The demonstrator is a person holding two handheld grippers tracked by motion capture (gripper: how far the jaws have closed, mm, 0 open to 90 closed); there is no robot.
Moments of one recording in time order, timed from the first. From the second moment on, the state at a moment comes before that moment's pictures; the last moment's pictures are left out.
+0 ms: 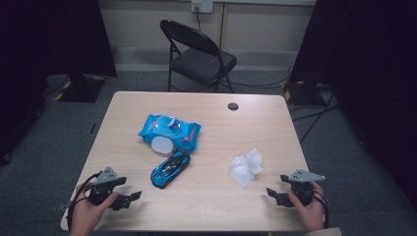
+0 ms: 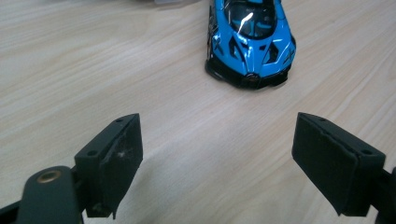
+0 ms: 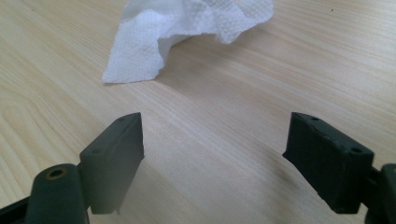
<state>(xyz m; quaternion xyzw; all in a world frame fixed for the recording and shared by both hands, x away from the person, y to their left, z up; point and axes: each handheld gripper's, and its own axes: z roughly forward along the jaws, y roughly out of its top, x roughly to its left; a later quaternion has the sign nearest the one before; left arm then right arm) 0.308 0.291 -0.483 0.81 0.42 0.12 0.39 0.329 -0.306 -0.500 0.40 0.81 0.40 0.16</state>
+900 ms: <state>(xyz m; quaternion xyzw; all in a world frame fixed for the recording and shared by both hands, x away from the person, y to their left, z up) 0.302 0.294 -0.505 0.84 0.38 0.15 0.36 0.328 -0.303 -0.508 0.39 0.83 0.37 0.17</state>
